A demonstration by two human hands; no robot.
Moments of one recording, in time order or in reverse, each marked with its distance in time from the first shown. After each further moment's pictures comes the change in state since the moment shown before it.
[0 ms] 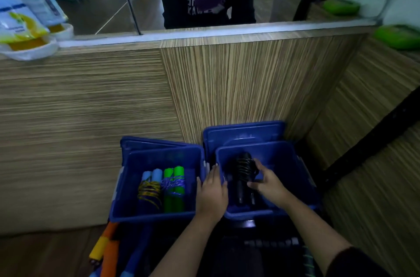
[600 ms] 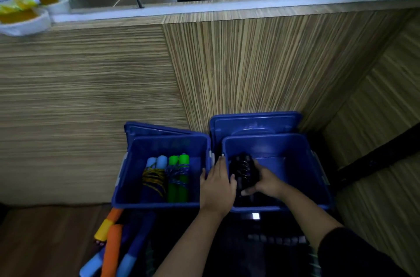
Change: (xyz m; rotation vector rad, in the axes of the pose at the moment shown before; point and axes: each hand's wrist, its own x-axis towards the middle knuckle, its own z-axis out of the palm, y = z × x) left_hand 0.001 -0.001 0.012 0.140 0.085 -0.031; right_hand 0.044 0.033 0.011 -0.185 -0.236 0.104
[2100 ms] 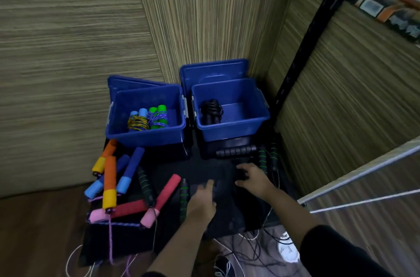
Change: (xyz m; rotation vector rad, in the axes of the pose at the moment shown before) left_hand -0.239 0.001 0.032 -0.087 -0.518 -0.054; right_hand -0.216 0.086 0.107 -0.167 0.260 0.068
